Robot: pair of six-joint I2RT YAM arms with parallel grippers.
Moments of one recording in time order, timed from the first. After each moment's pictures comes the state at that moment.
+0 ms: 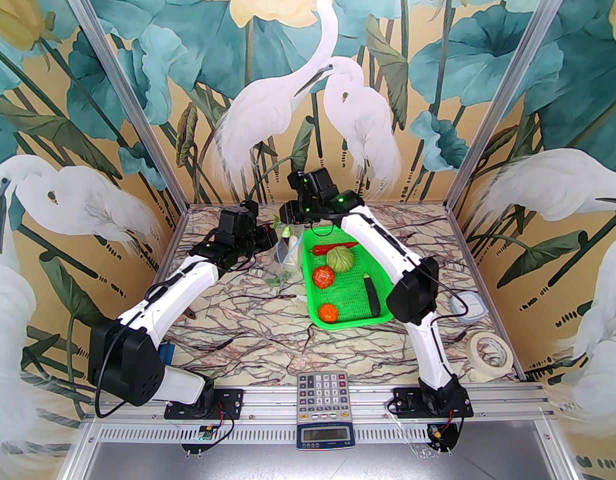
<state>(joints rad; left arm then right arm) -0.34 1.45 1.19 -0.34 0.22 -0.60 0.63 2.23 2.34 -0.78 -0.34 0.36</state>
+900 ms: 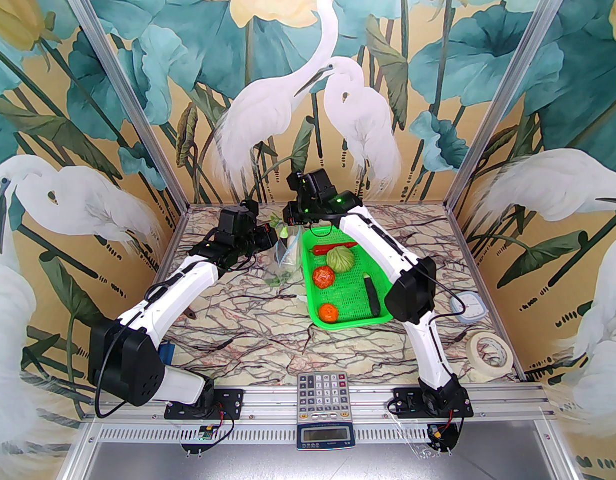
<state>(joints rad) -0.34 1.45 1.19 -0.34 0.22 -0.60 0.63 2.22 2.33 -0.78 -0.33 0.36</state>
